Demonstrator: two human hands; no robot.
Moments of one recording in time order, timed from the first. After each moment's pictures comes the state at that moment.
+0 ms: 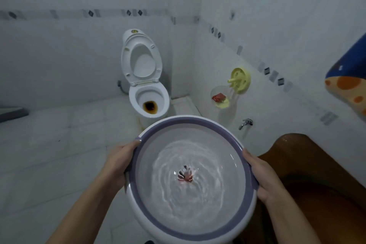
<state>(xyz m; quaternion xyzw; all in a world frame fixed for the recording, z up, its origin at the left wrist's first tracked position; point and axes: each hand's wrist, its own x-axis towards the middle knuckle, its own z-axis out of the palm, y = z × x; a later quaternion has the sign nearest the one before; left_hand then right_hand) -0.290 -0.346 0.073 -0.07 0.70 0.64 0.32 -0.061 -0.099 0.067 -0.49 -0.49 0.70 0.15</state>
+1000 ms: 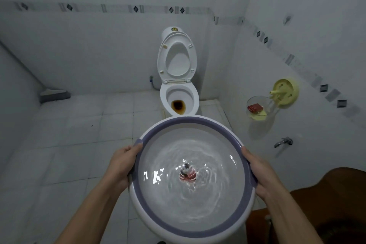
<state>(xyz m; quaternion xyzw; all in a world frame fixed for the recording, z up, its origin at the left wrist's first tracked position) -0.369 -0.412 0.042 -0.16 0.70 0.65 0.24 -0.199 -0.115 0.039 -0.42 -0.52 0.74 0.08</state>
